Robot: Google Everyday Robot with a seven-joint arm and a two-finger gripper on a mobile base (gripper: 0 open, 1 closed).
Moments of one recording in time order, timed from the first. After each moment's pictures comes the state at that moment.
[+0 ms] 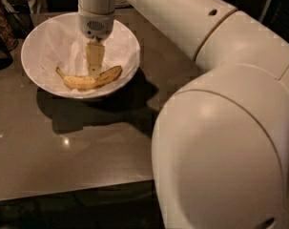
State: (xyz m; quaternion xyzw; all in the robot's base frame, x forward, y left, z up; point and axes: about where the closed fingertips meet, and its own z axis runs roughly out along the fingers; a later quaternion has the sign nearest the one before) arm 0.628 0.124 0.900 -0.73 0.68 0.05 0.11
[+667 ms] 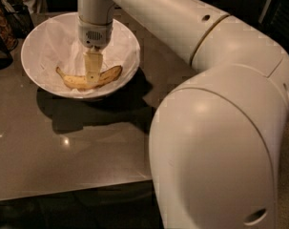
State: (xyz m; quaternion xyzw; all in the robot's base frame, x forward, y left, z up) arm 0.627 0.130 0.875 -0.73 0.68 0.07 0.10
